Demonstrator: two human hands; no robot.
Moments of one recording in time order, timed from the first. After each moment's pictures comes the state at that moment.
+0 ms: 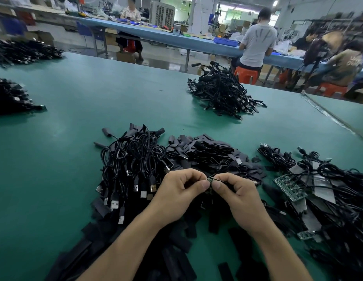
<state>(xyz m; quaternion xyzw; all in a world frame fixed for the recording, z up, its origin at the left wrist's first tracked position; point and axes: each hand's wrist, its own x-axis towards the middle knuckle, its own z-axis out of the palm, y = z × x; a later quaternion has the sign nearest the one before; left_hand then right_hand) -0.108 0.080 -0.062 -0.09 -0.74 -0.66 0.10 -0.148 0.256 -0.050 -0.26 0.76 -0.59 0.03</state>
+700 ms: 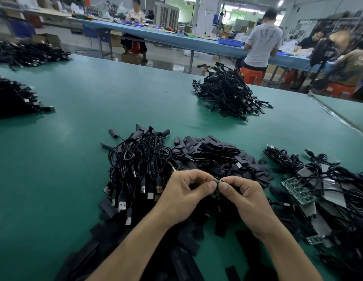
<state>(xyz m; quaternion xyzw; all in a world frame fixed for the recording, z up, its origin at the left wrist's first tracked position) -0.108 0.081 -0.059 -0.09 -0.69 -0.71 0.11 -0.145 0.254 -0.045 -0.21 0.73 -0.64 0.09</state>
